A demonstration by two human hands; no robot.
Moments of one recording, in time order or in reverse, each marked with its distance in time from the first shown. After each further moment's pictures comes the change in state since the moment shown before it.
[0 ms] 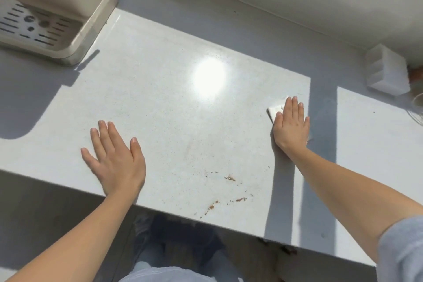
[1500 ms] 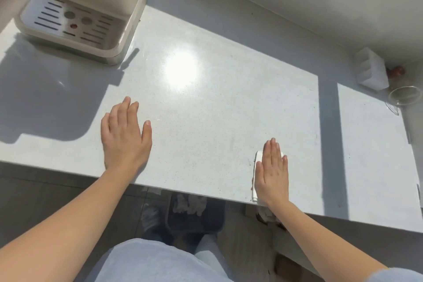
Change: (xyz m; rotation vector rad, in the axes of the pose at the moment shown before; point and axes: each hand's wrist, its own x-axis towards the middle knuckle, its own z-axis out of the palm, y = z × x) left_hand 0.095 -0.087 -0.032 -0.139 -0.016 0.421; right_hand -0.197 -0.097 0.053 -0.118 -0.049 -0.091
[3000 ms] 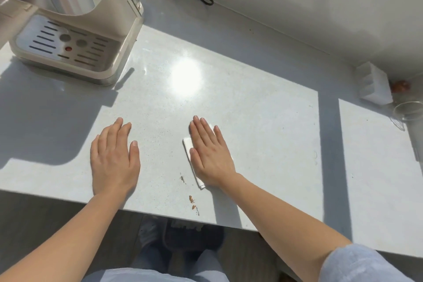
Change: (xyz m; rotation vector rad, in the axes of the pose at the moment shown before) left_hand 0.001 0.001 -0.001 -0.069 -0.005 -0.058; right_hand 0.086 -0.127 -0.005 0.014 -0.003 -0.543
